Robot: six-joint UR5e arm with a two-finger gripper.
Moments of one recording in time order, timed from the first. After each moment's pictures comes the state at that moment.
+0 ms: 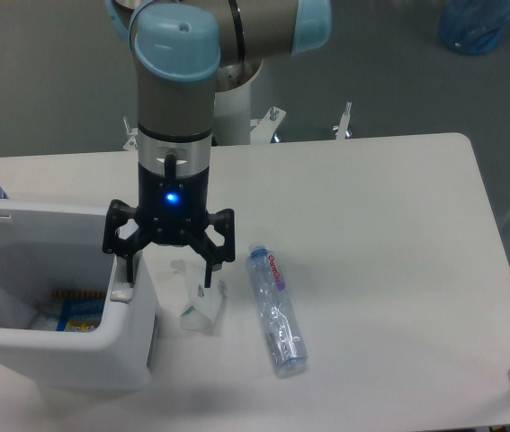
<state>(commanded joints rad) 2.26 -1.80 -1.47 -0.99 1.34 0.21</state>
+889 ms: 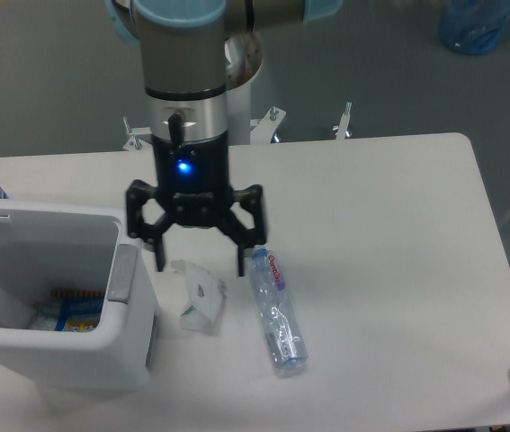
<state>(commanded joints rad) 2.30 -1.79 -1.37 -1.01 1.62 0.53</state>
